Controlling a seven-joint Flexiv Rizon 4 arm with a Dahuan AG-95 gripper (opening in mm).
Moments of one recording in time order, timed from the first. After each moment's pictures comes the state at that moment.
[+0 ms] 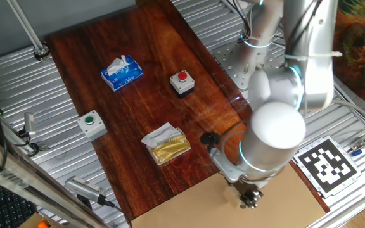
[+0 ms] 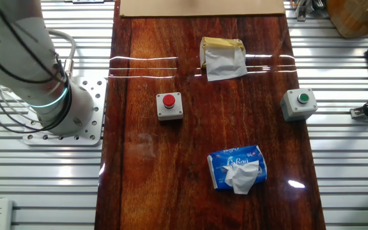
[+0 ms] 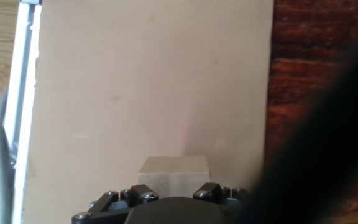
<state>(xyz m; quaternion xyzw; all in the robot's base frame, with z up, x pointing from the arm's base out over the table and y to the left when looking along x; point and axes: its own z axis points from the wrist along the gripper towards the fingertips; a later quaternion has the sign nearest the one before) 0.371 0.466 0.092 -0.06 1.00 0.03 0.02</state>
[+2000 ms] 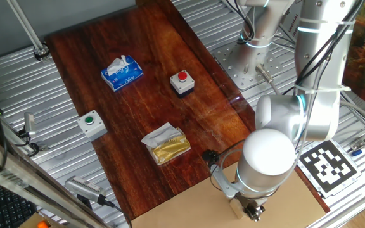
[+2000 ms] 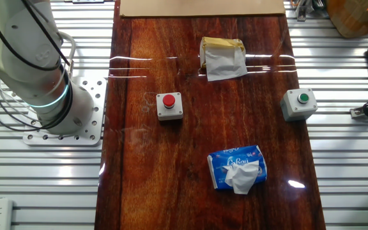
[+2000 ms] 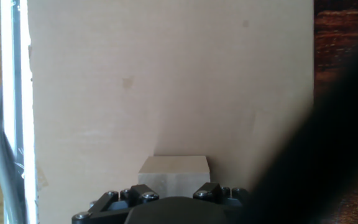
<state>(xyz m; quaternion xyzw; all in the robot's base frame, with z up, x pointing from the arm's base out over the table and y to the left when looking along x) 0.363 0.495 0.046 -0.01 1.00 0.05 -0.02</state>
